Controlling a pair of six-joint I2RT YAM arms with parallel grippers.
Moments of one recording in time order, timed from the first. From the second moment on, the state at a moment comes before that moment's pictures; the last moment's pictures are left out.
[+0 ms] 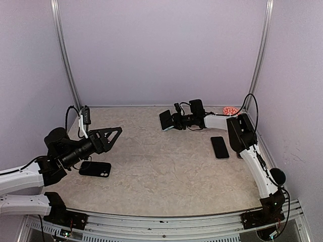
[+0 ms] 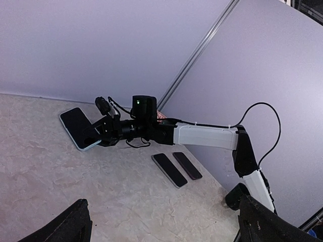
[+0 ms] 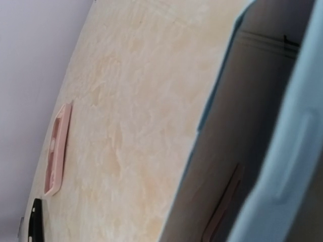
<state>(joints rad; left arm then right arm) -0.72 0.83 0.42 0.46 0.07 -0.58 0.41 2.74 2.18 0.05 -0.85 0.63</state>
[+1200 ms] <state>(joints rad) -0.72 0.85 0.35 0.56 0.04 -0.63 0.49 2.35 1.69 -0.12 -0.61 0.32</state>
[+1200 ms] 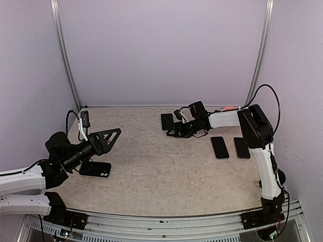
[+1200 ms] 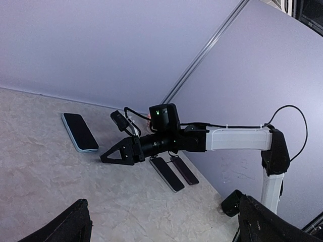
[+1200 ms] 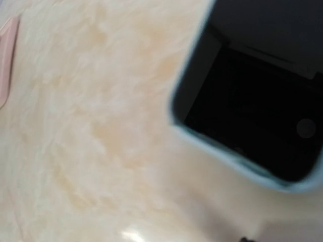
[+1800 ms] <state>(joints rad) -0.72 0.79 0.31 0.57 0.02 -0.65 0.53 2.56 2.04 -0.21 -0.60 0.33</state>
